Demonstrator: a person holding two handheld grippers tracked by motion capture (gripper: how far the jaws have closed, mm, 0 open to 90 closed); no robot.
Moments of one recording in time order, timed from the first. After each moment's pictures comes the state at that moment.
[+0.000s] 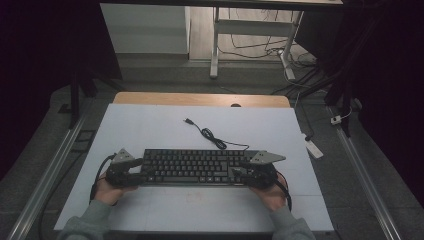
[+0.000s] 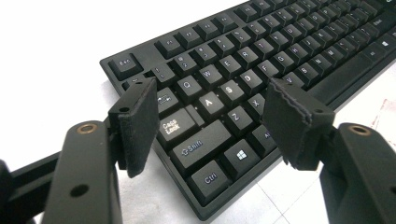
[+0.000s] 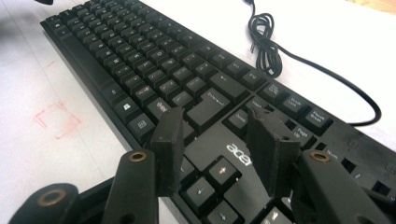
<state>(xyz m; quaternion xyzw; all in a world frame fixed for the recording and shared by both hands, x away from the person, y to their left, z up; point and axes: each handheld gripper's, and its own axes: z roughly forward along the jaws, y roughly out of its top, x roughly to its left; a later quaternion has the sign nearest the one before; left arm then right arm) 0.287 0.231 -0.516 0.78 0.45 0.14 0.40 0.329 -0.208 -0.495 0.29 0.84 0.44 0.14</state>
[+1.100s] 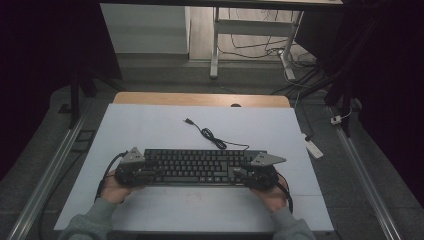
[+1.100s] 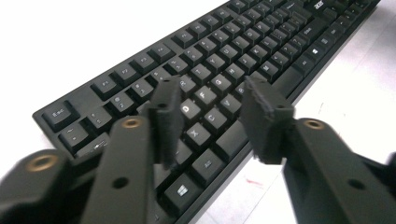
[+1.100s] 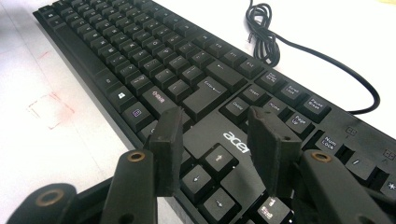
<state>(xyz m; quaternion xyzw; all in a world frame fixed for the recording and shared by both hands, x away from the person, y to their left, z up) 0.289 0.203 -0.499 0.81 0.38 0.12 0.42 0.328 -0.211 -0.501 0.29 0.84 0.43 0.15</state>
